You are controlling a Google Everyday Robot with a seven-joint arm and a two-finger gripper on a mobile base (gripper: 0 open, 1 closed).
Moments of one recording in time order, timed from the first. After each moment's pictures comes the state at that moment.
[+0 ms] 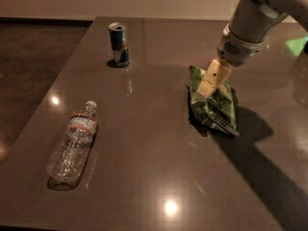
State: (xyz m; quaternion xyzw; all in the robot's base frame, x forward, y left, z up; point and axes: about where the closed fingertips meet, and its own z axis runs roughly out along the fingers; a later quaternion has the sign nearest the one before) arm 0.563 -0.182 0.891 -0.40 0.91 0.03 0.11
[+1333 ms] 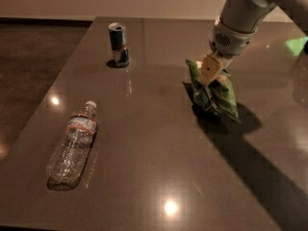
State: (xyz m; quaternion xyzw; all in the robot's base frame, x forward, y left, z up) arm 0.574 -0.164 0.900 -0.39 0.91 0.04 0.09
